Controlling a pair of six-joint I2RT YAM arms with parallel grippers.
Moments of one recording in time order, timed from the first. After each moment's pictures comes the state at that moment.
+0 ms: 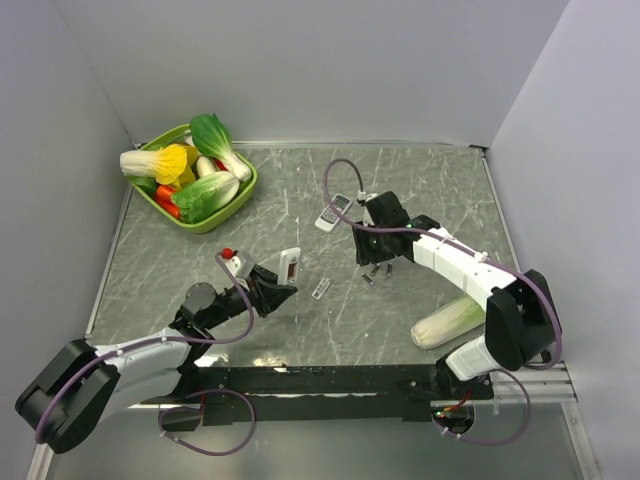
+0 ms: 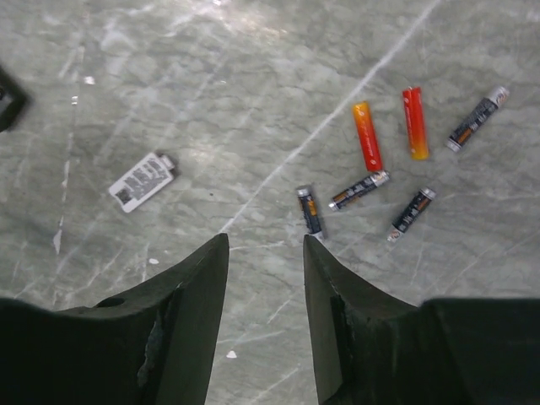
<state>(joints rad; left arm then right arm) -0.64 1.00 0.07 0.99 0.40 -0.42 0.54 1.45 1.04 -0.57 -0.02 0.25</state>
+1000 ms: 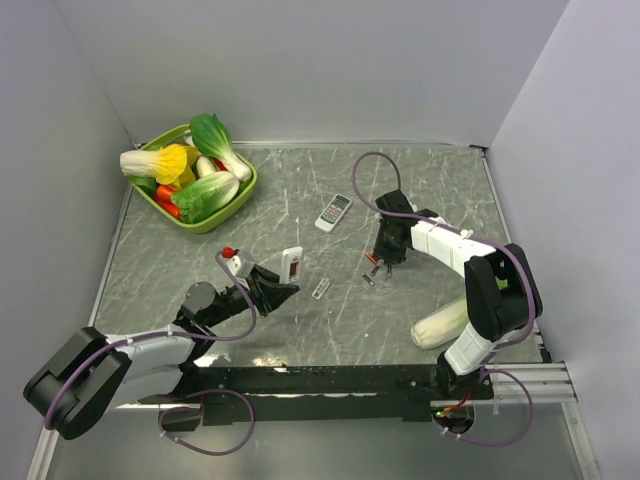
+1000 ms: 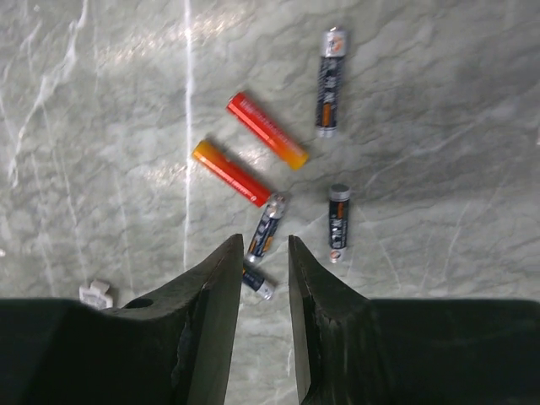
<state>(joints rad) -0.63 1.09 0.07 1.13 0.45 -0.43 0.38 1.64 1.04 -0.57 0.10 0.65</state>
